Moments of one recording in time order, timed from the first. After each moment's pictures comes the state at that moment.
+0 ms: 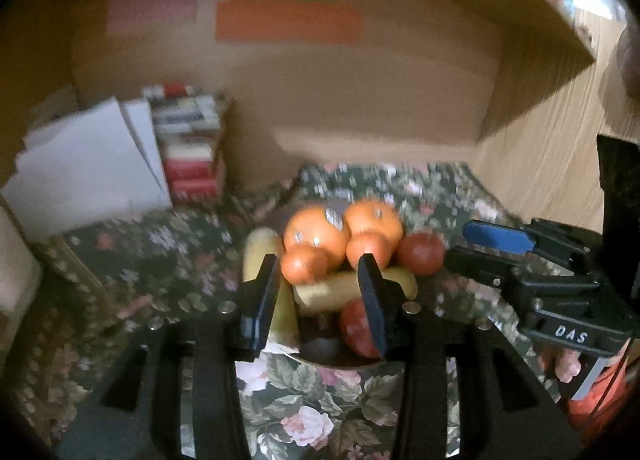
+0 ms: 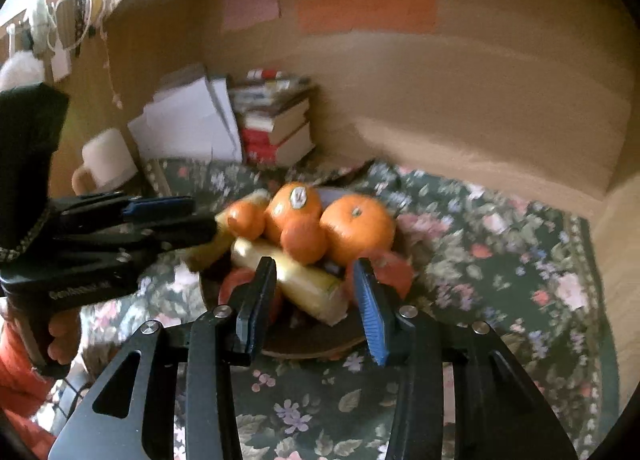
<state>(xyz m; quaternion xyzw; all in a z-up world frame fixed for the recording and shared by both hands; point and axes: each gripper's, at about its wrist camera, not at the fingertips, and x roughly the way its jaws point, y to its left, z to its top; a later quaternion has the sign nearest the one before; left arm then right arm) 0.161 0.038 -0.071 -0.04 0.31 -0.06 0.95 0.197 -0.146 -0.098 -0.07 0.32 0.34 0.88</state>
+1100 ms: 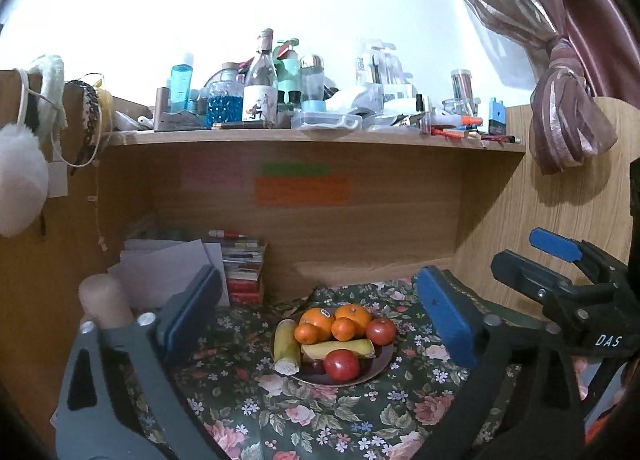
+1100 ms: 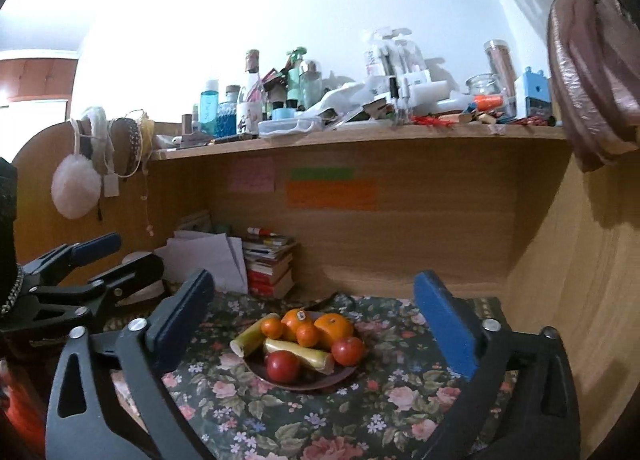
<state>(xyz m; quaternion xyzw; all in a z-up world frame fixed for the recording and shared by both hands) -0.007 0.004 0.016 -0.01 0.08 0.00 1.00 0.055 -0.194 -0.009 -0.01 0.09 0.26 0.96</state>
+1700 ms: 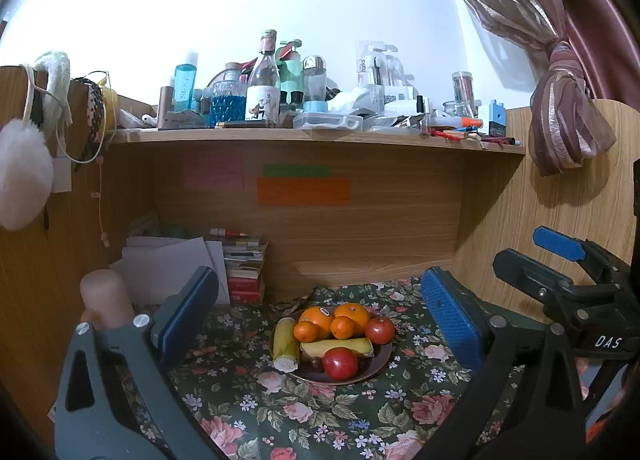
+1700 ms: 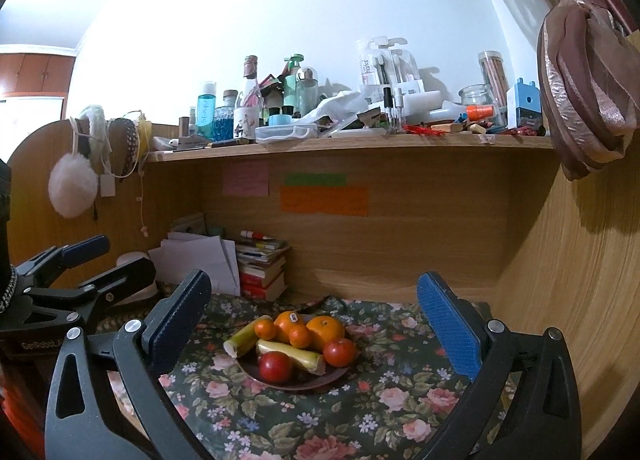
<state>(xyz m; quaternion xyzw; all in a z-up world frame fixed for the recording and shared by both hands) -0.012 0.002 0.014 -0.01 0.08 0.00 1.00 0.047 -0.195 -0.009 -0.02 0.08 0.25 0.97</state>
